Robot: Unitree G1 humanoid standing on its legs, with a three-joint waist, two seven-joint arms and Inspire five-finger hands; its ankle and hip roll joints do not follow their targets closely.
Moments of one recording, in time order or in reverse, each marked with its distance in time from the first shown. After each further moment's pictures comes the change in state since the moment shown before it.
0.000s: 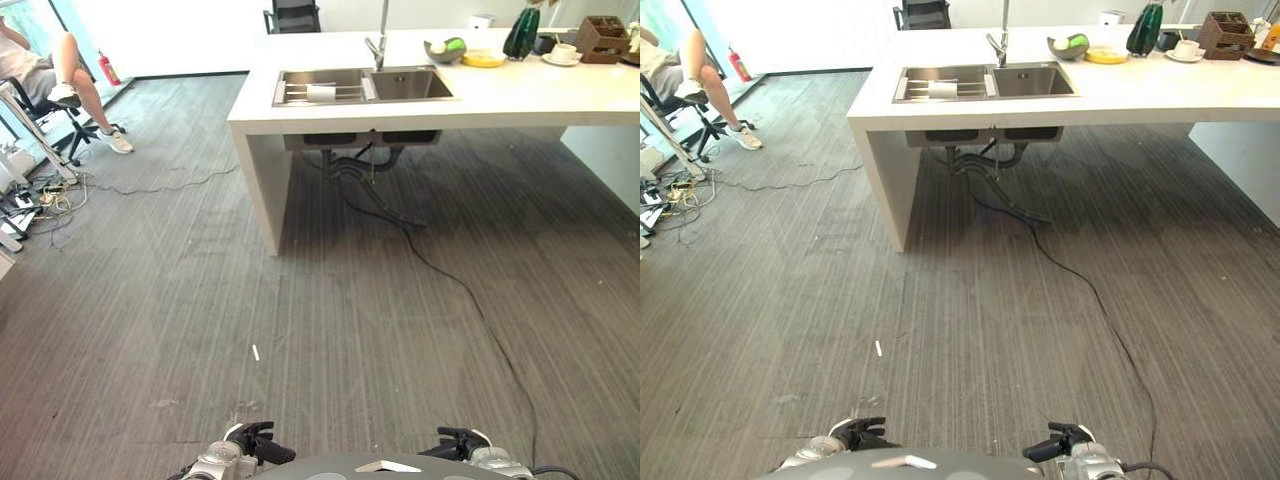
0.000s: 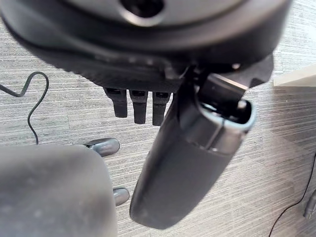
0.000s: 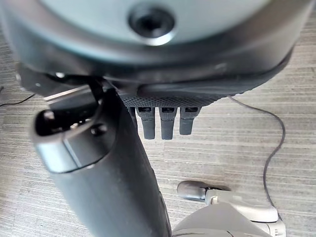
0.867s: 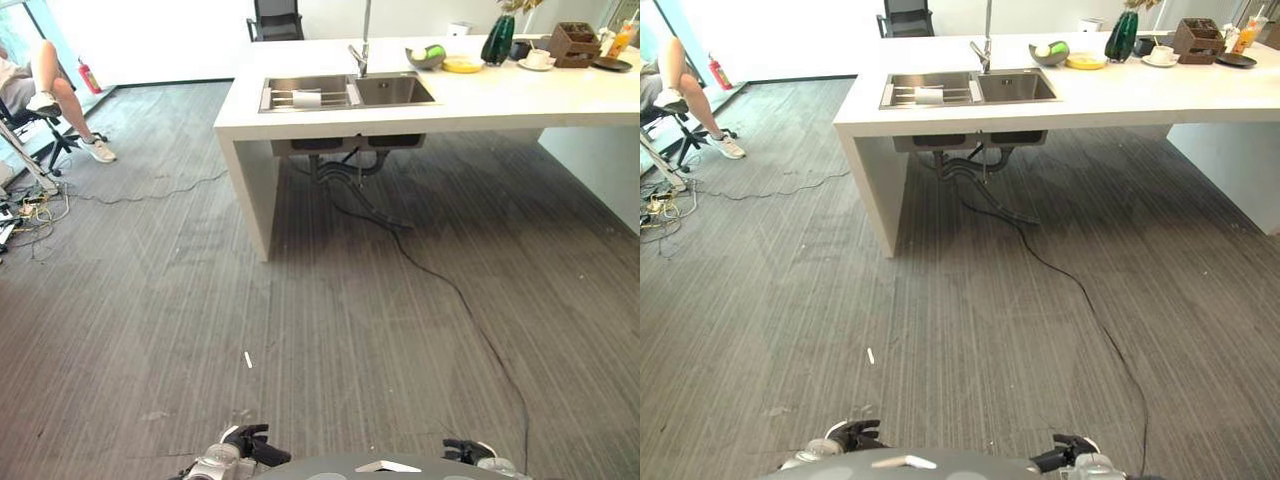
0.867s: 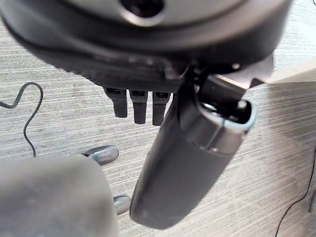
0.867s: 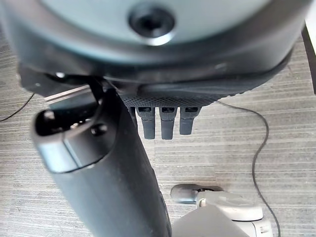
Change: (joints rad) left arm 0.002 0.000 0.004 0.009 0.038 -0.001 0.049; right arm 0.019 0.002 -0.035 0.020 -0.001 0.003 -0.004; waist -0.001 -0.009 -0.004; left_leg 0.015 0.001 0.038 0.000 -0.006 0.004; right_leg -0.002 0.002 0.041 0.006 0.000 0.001
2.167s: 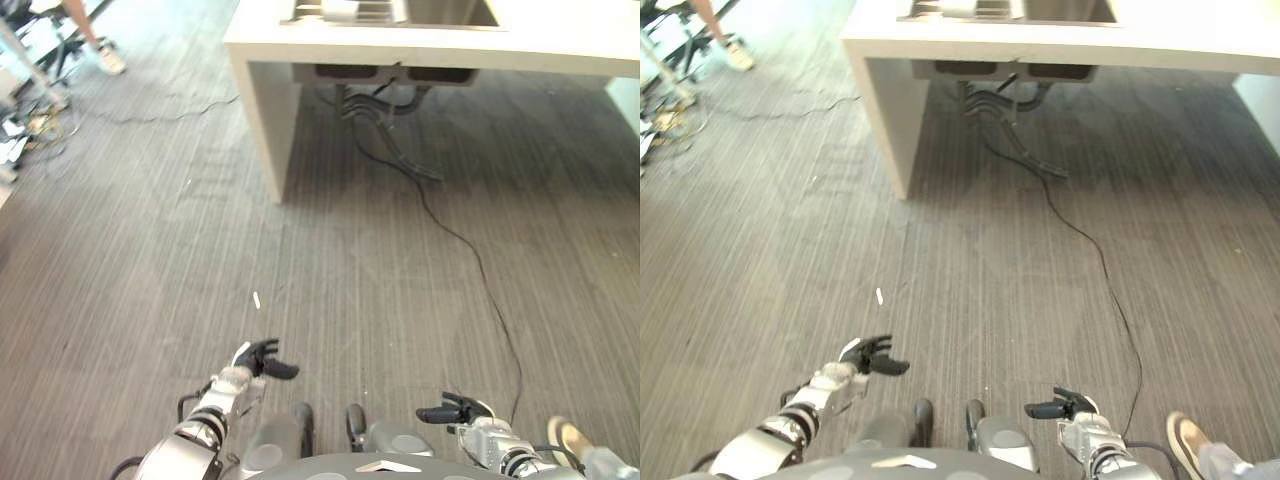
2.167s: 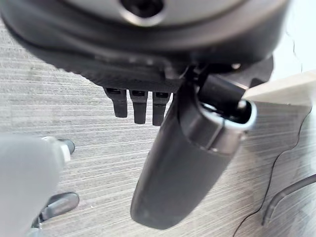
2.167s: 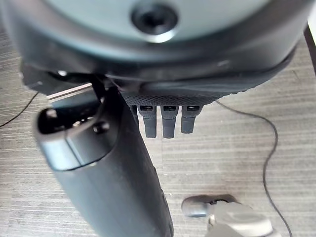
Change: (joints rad) left arm -0.243 0.030 -0.055 -0.142 -0.122 0.001 0.038; right arm -0.120 -0.022 -0.069 -0.038 0.158 -0.001 -0.041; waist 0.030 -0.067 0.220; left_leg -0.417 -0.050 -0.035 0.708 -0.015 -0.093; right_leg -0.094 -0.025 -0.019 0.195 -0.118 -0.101
